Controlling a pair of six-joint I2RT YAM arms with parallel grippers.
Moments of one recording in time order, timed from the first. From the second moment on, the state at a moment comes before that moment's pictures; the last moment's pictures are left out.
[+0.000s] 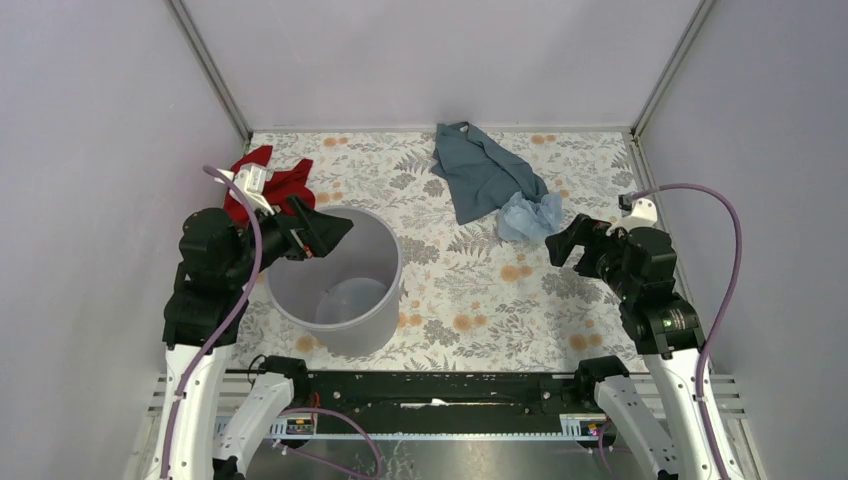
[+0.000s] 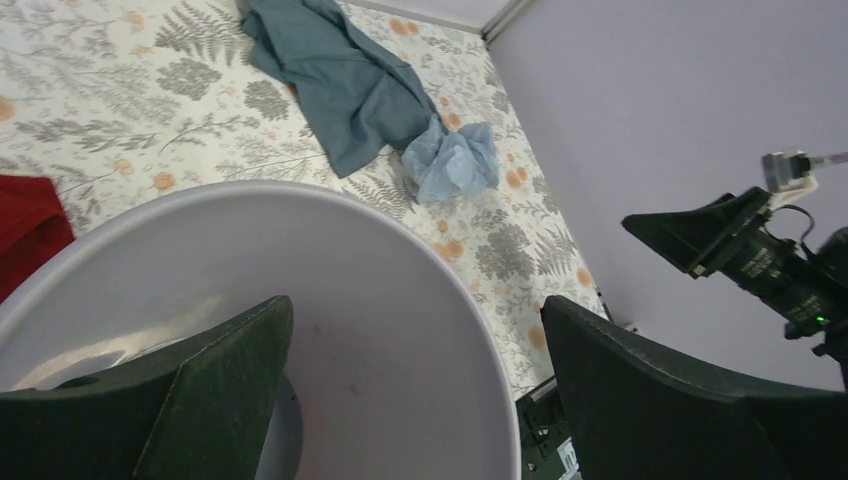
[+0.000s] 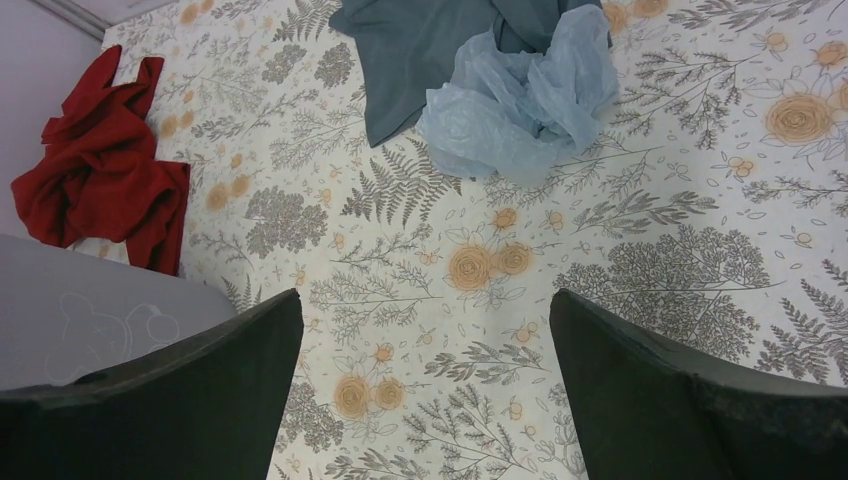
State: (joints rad) left arm -0.12 0.70 1.11 -0.65 0.47 -0.54; right arm 0.16 0.61 0.86 -0.67 -0.08 0.42
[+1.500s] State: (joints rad) left arm -0.84 1.14 1.42 -0.52 0.03 -0.50; right arm 0.93 1.90 0.76 1.06 -0.57 0.68
